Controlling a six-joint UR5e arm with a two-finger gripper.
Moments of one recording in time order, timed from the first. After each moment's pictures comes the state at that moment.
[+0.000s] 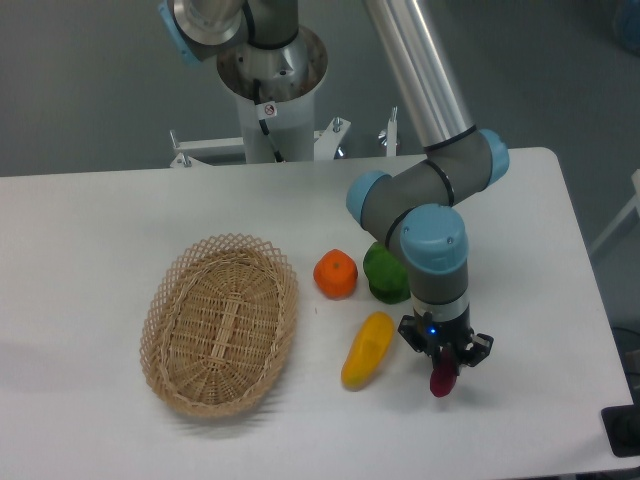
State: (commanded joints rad) arm 2.53 -2.20 -1.60 -0.60 1.64 0.99
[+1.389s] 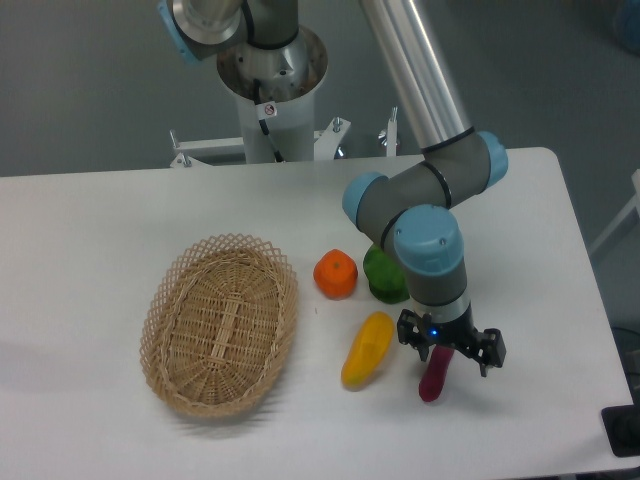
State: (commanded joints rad) arm 2.52 -2.15 -1.58 -0.60 1.69 0.95
